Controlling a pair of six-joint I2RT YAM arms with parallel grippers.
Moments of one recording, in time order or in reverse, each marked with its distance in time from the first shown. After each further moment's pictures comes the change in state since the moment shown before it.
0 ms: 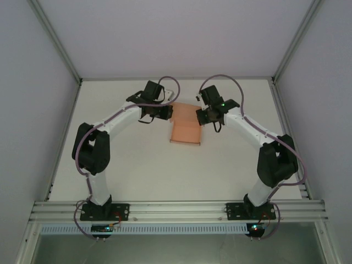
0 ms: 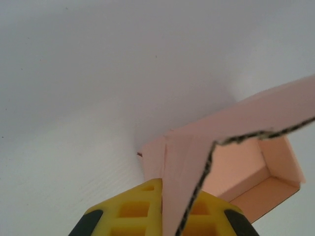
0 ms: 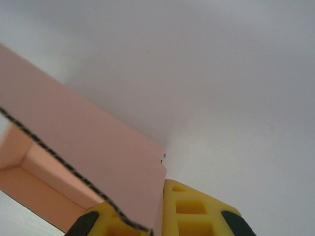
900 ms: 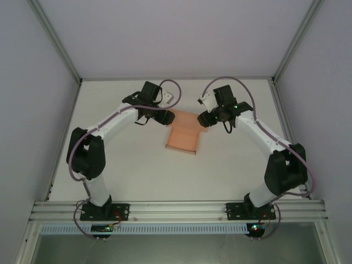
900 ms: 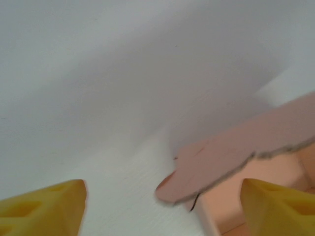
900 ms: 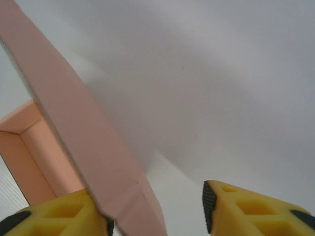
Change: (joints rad) left arm -0.001 -0.060 -0.010 -0.112 -0.081 0.270; right arm -0.122 -0.087 -0.059 -0.002 -0.290 -0.451
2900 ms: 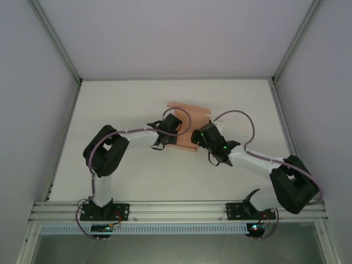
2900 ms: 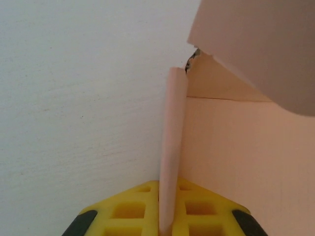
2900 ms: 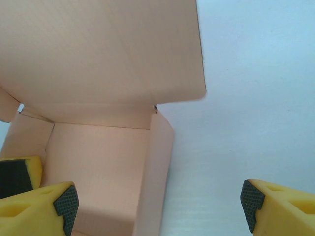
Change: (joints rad) left arm -0.234 0.120 -0.321 0.322 -0.422 -0.591; right arm 0.292 -0.225 -0.613 0.548 0.497 1.049
